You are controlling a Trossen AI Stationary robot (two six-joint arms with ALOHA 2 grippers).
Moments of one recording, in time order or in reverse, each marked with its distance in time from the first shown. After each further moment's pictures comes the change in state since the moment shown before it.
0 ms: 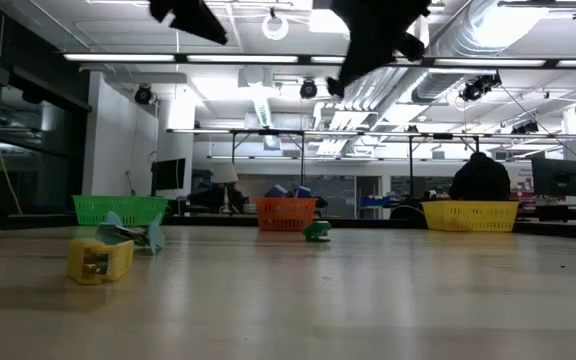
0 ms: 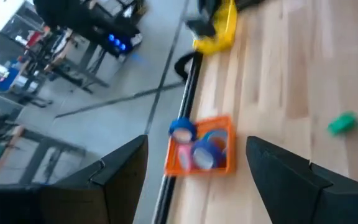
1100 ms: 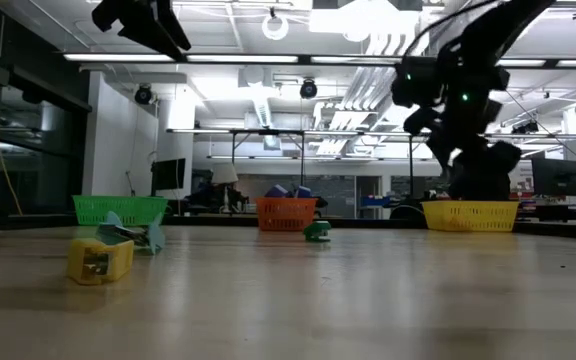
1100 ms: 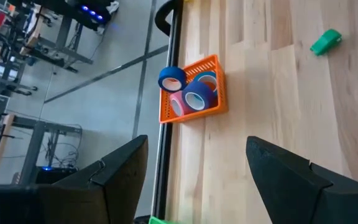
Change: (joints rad) left arm 0.000 -0.104 -0.001 -0.321 0.016 -0.018; right arm -0.363 0.000 -0.496 -0.036 0.421 1.590
